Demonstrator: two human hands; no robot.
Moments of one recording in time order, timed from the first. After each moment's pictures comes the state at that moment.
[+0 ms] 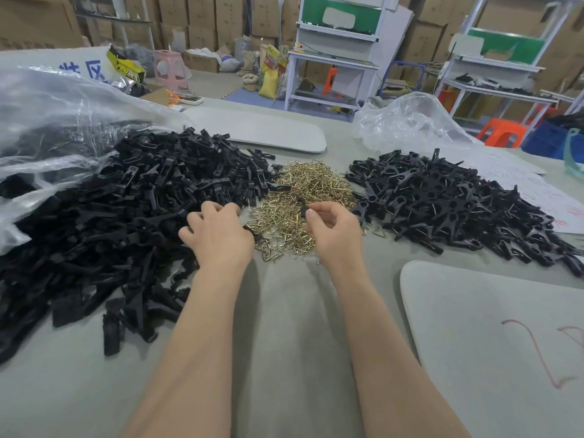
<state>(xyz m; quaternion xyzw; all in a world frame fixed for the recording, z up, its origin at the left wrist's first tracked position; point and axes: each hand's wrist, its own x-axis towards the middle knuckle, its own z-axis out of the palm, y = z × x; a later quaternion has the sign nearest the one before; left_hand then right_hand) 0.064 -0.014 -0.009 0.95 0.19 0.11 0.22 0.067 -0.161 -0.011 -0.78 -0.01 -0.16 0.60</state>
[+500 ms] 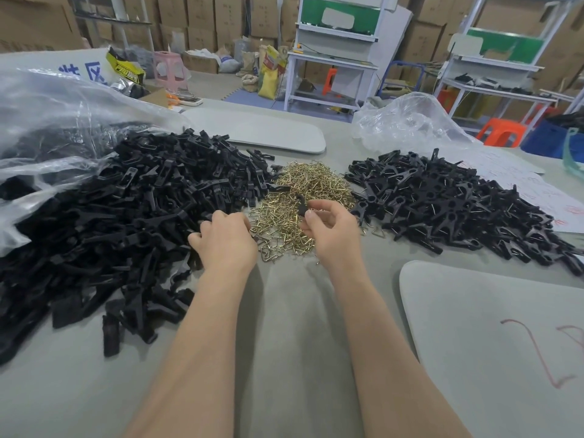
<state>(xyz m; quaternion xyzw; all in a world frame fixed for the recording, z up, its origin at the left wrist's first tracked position) 0.069 -0.019 -0.017 0.96 0.17 0.10 0.21 0.070 -0.159 -0.012 -0.75 -0.02 -0.14 0.65</state>
